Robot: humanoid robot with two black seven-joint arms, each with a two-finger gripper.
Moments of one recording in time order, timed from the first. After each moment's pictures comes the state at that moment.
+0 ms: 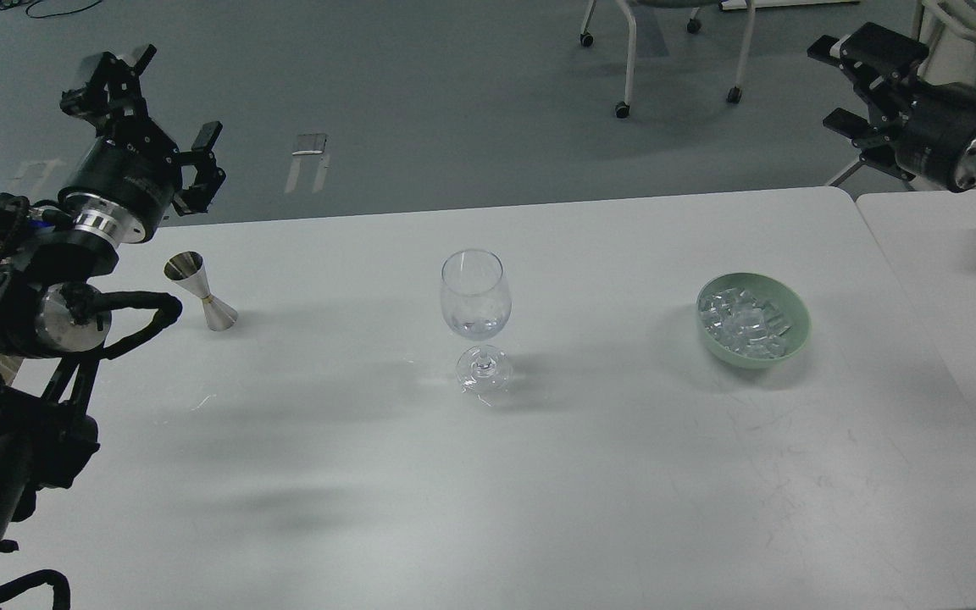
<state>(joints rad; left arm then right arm) -0.49 0.38 -1.41 -1.19 0.62 -0.13 0.03 0.73 -0.69 1.03 1.17 -1.15 0.41 -0.10</state>
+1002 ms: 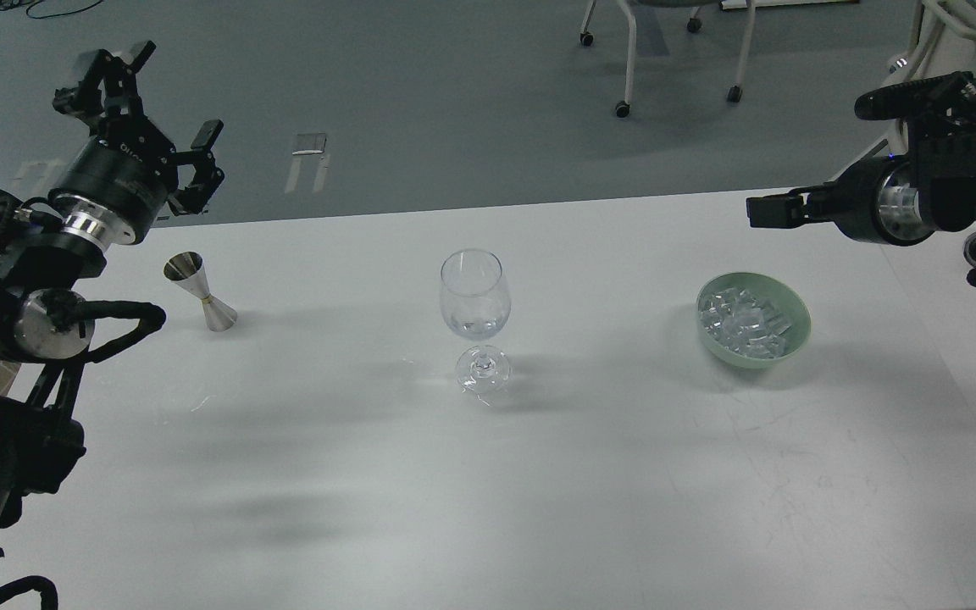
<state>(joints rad) -0.46 0.38 -1.43 -1.21 0.60 -0.20 0.04 0.99 -0.82 0.36 1.34 -1.51 0.49 -0.26</state>
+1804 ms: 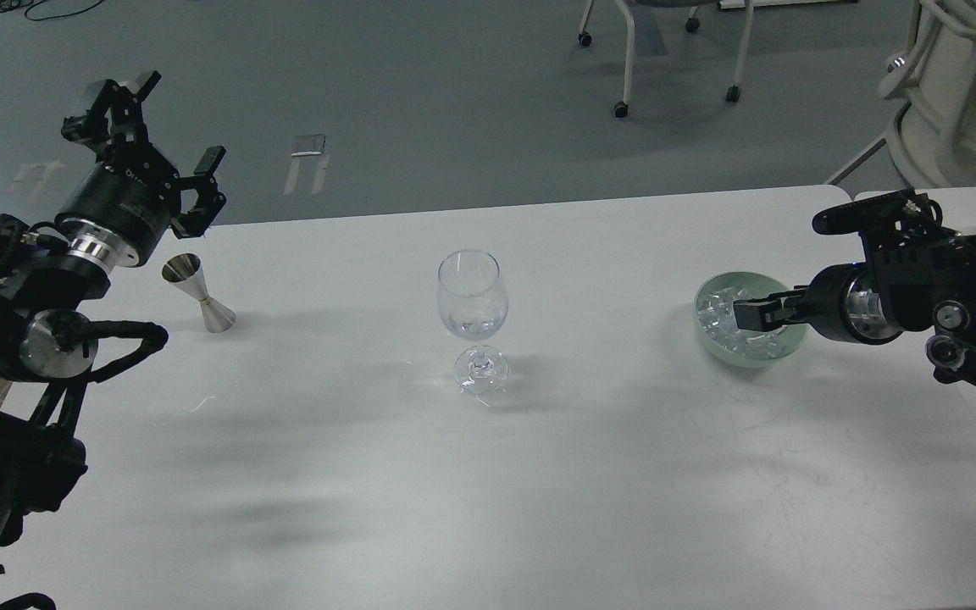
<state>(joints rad) -0.43 0.38 -1.43 -1.20 0.60 -0.21 0.03 0.84 -0.72 0.36 1.33 -1.58 0.49 -0.28</state>
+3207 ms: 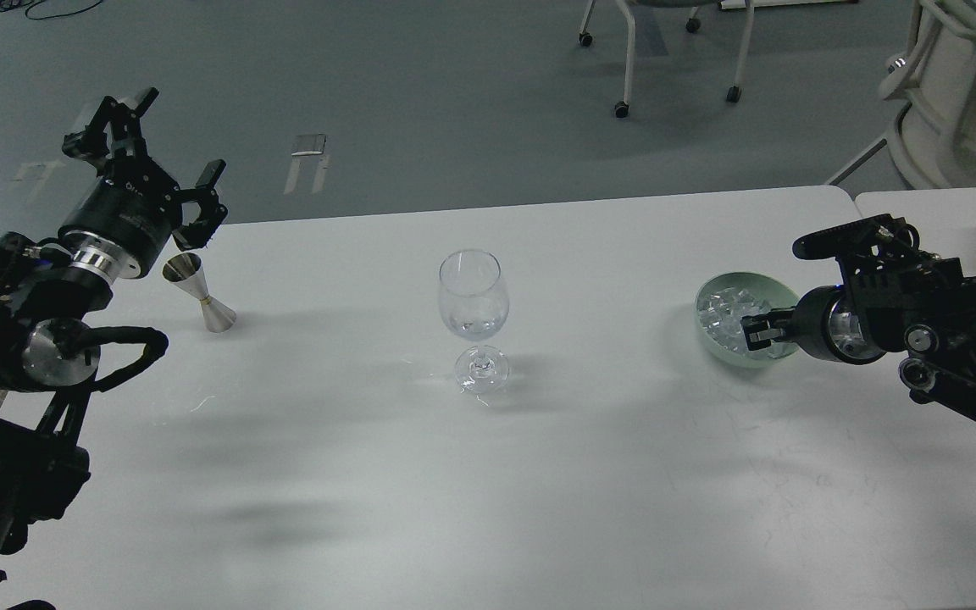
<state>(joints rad) -0.41 0.37 -1.43 -1.18 0.55 -0.21 0.03 0.80 -0.68 0.36 1.32 -1.60 0.49 -0.33</state>
